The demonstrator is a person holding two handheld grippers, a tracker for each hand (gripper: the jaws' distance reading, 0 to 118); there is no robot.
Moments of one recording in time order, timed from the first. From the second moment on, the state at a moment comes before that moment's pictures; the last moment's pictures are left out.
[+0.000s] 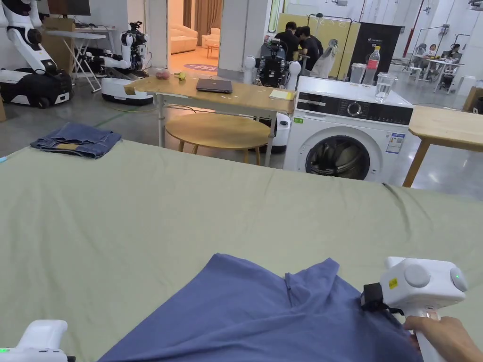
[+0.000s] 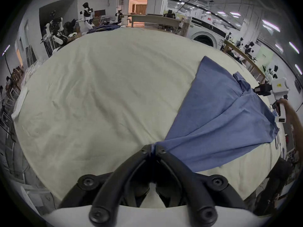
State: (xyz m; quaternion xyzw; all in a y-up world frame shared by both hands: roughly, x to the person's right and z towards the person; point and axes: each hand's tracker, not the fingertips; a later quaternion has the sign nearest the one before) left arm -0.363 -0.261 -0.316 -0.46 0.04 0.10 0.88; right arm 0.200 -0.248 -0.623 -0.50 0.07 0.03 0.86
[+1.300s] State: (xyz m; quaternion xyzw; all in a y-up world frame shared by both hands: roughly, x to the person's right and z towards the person) left arm -0.372 0.053 -0.457 -0.20 0.00 0.03 0.98; right arm 0.226 0.037 -0.488 -0.13 -0.03 0.01 0.99
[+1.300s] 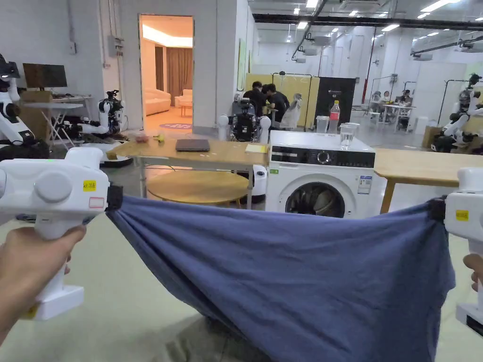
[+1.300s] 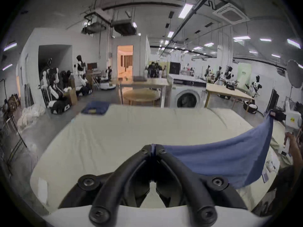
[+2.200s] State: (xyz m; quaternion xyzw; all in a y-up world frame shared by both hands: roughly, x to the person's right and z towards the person) left arm -0.367 0.196 -0.542 -0.13 0.02 0.01 0.99; right arm 0.224 0.188 -0.550 -0.03 -0.07 0.03 1.00
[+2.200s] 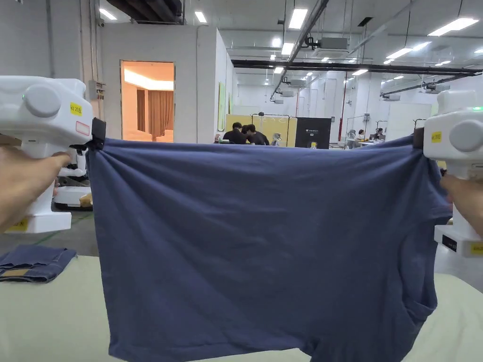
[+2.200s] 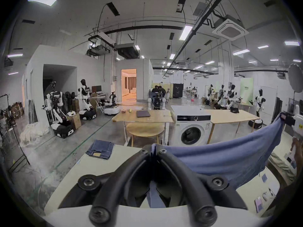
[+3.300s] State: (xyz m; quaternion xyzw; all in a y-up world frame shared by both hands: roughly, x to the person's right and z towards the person) left arm -0.373 -0.107 -0.243 -0.31 -0.04 0.06 0.95; right arm 0.236 -0.092 -0.242 -0.24 -0.04 0.08 0.97
